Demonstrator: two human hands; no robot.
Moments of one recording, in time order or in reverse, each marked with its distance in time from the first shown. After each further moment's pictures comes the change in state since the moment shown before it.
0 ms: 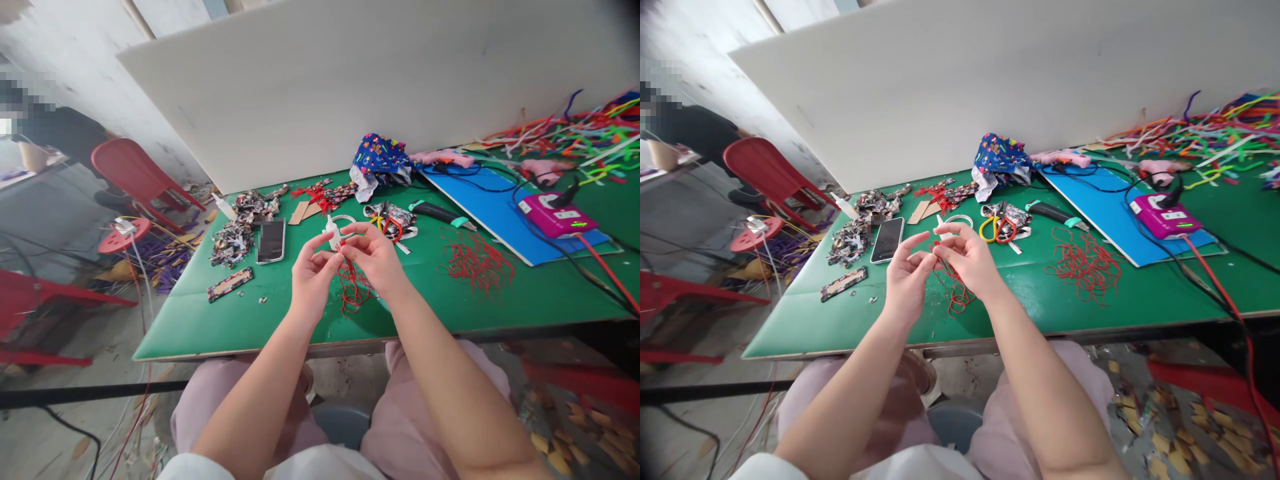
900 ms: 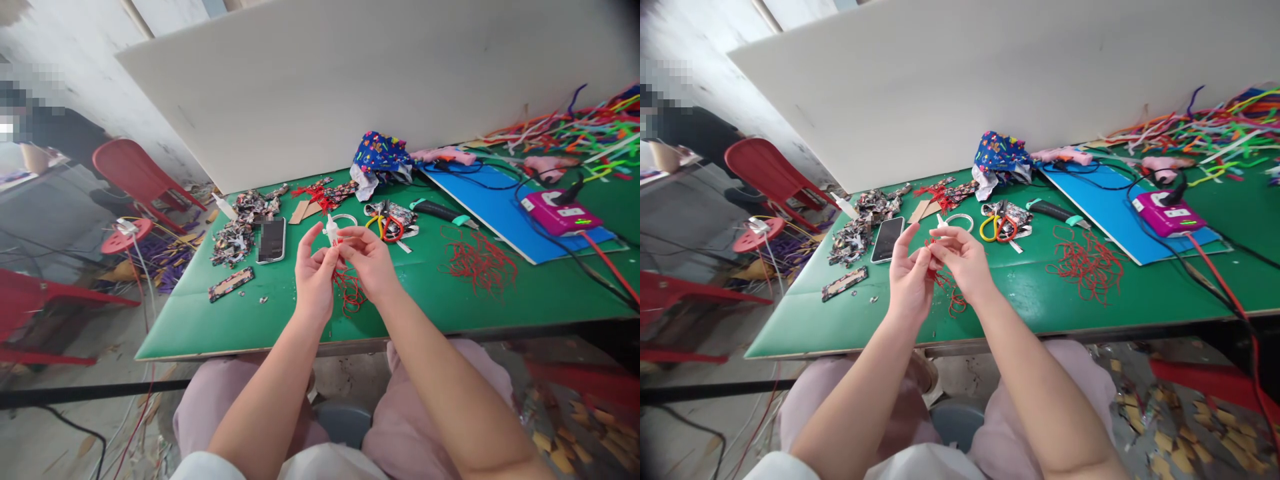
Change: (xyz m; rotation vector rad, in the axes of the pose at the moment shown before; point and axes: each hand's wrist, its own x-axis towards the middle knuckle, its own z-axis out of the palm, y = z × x) left_hand -0.001 0.001 0.014 -0.149 0.103 -0.049; right_hand 0.001 0.014 0.015 0.156 0.106 -0.035
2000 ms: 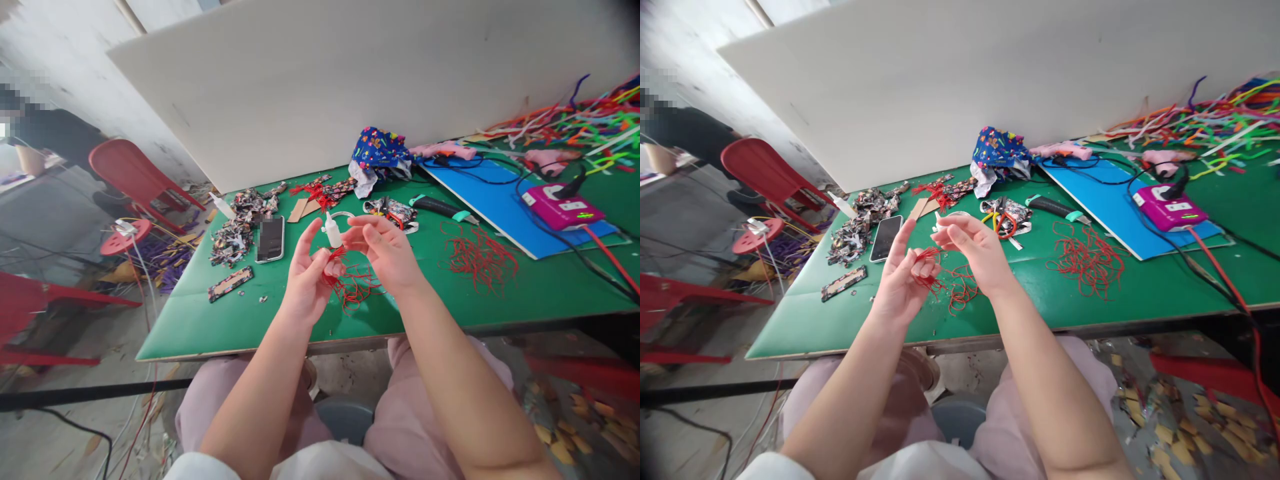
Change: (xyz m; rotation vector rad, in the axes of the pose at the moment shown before) left_hand -0.001 0.015 -0.012 -0.316 -0.216 -0.183; right_hand 0.000 -0.030 -0.016 -0.086 -0.065 -0.015
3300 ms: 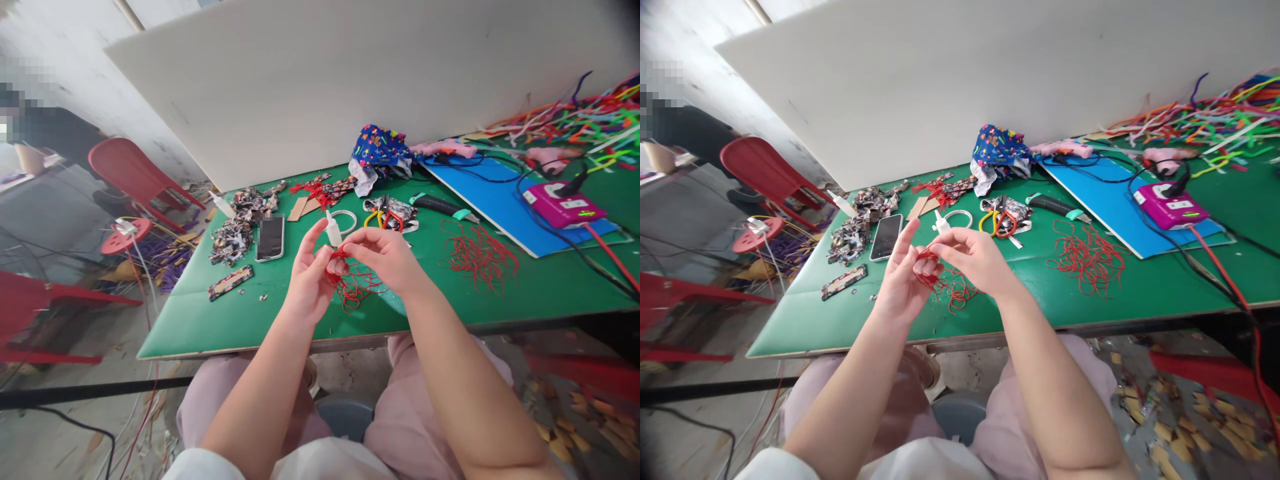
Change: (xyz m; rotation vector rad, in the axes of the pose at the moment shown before) left_hand 0.000 -0.002 0.002 -0.011 -0.004 -0.028; right_hand -0.008 -0.014 0.001 -0.316 -0.133 0.014
